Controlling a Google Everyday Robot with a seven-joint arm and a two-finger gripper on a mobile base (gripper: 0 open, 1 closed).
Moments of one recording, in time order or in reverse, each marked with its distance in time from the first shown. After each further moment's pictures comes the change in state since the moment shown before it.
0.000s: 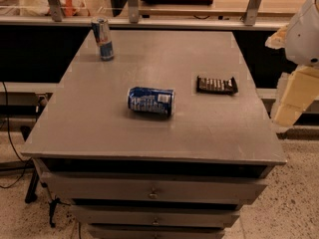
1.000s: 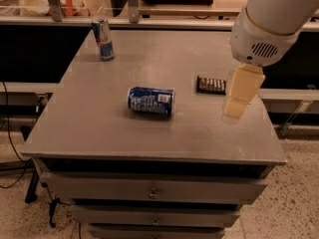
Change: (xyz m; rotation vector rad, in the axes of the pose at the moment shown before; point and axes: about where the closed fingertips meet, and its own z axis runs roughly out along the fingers) arm -0.064 -0.010 0.037 -0.021 0.022 -0.017
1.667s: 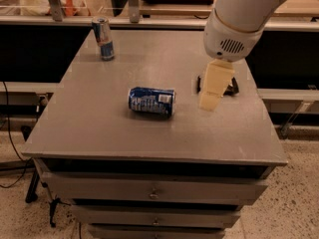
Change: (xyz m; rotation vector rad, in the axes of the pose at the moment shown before) arm -0.039 -0.013 0.019 -0.010 -0.019 -0.016
